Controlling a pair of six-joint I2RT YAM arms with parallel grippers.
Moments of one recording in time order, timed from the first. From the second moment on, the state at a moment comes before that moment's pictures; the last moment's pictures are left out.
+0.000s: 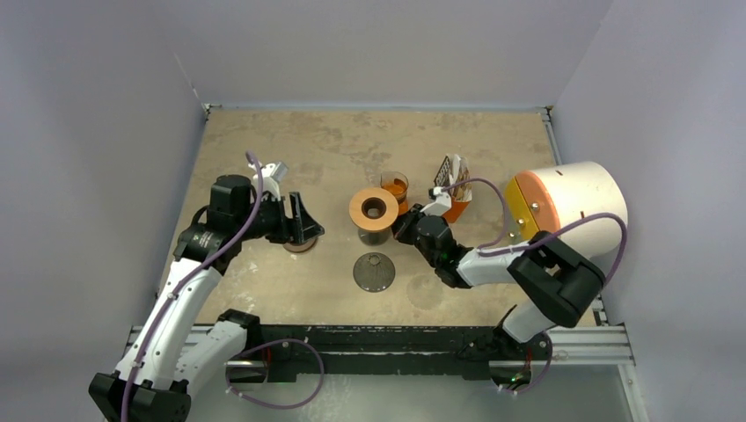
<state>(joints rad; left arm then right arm) -0.25 0.86 0.90 -0.69 0.50 -0.39 0.79 1.52 0.47 0.71 0.32 0.87</state>
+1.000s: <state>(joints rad) -0.25 0.83 0.90 -0.75 0.46 -0.36 0.80 1.83 0.56 1.04 0.14 0.90</state>
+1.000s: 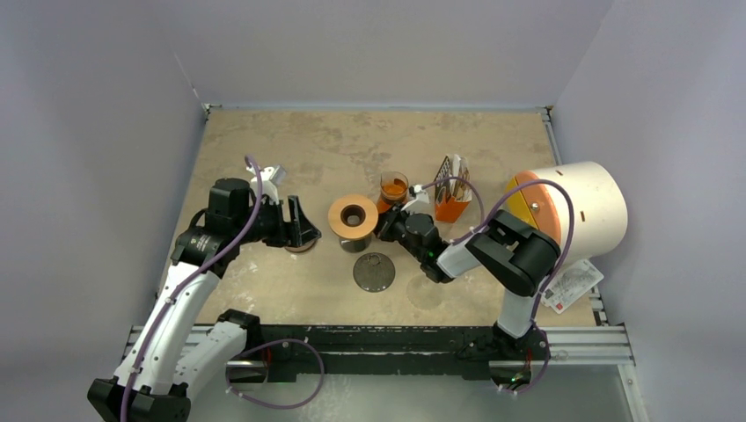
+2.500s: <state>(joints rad) -0.25 0.77 0.88 -0.70 0.39 -0.36 0.81 0.78 0.75 -0.69 0.19 0.55</state>
